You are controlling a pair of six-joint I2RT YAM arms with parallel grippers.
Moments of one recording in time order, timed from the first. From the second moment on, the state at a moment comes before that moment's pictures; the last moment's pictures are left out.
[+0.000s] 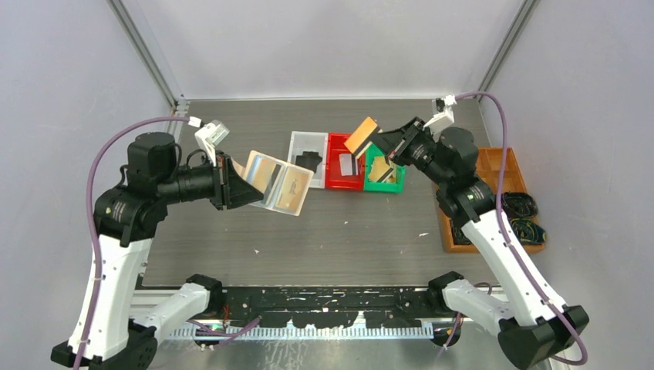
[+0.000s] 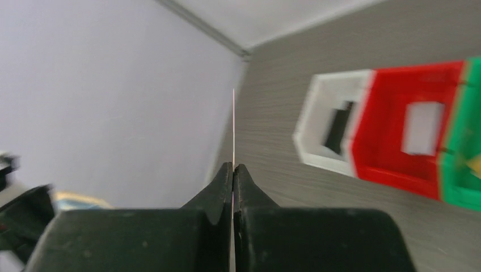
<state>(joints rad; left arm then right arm) -0.30 0.93 1.47 -1.05 0.73 -0.25 0.40 0.95 1.05 -0.10 -0.25 0.88</state>
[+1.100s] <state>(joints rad) -0.28 0.94 1.51 -1.19 0.81 -0.12 0.26 1.77 1.39 -0.49 0.07 0.51</state>
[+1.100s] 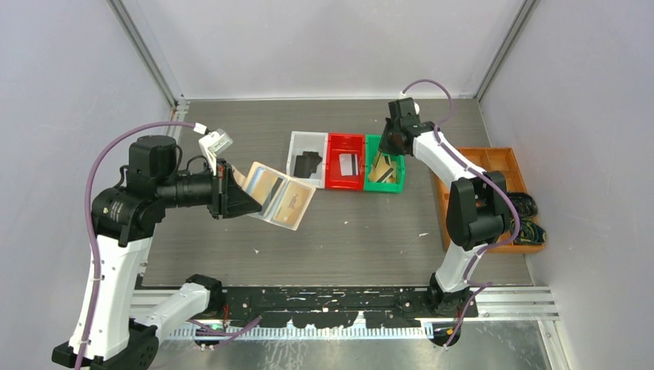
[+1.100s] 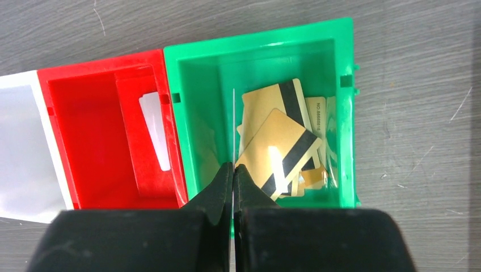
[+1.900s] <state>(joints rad) -0.28 0.92 1.53 -1.21 0.89 -0.07 0.25 1.52 1.39 -0.50 0.07 0.51</state>
